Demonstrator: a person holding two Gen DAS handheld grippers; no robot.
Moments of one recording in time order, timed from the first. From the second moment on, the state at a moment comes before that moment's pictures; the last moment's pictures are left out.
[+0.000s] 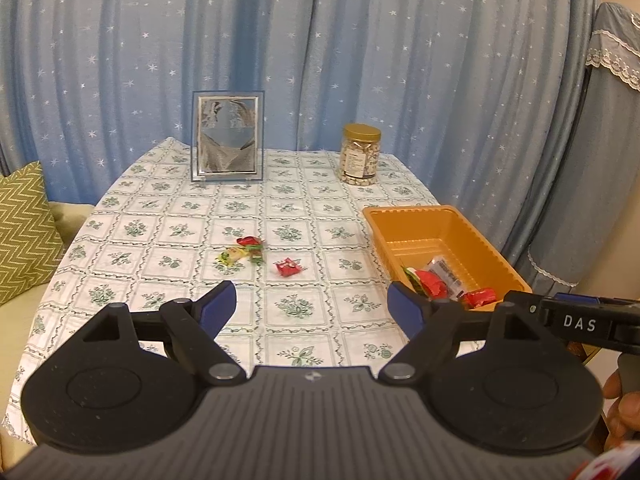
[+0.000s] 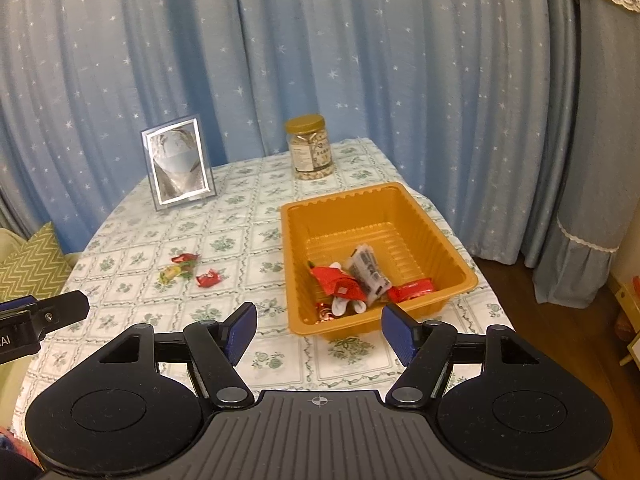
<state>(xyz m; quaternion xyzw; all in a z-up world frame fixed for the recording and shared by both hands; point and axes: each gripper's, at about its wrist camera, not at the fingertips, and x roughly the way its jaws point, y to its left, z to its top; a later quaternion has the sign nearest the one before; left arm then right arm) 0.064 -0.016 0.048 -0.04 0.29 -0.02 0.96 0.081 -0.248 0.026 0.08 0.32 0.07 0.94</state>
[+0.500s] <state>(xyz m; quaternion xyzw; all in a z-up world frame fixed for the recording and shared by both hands) 0.063 0.019 0.041 -0.04 0.30 0.02 0.95 0.083 -0.226 0.022 0.08 0.32 0.10 0.94</state>
